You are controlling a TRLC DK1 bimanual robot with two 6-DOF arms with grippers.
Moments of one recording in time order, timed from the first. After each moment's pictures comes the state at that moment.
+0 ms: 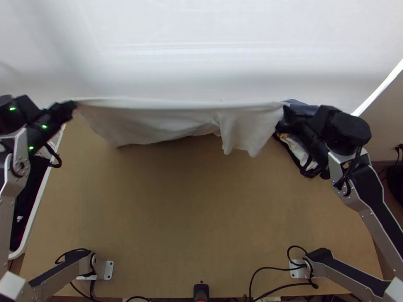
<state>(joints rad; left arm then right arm) 0.12 1.16 1.47 -0.53 0.16 -0.53 0.36 1.12 1.23 -0.21 0.07 0.36</state>
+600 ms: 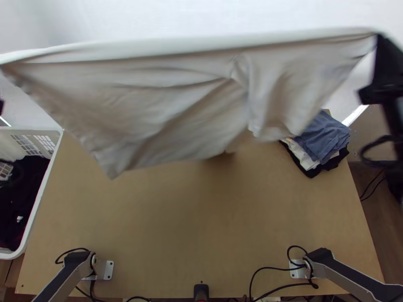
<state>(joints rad) 0.12 0.92 1.64 -0.28 0.03 -0.49 0.37 1.08 1.79 -0.21 0.15 0.17</state>
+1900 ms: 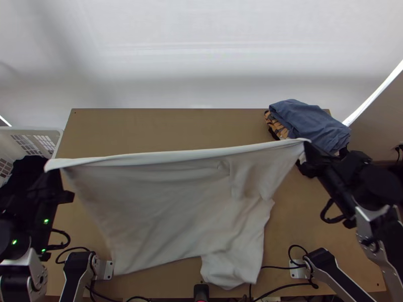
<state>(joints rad) 0.09 0.32 0.73 -0.32 0.04 -0.41 0.37 0.73 0.96 -0.38 0.10 0.49</state>
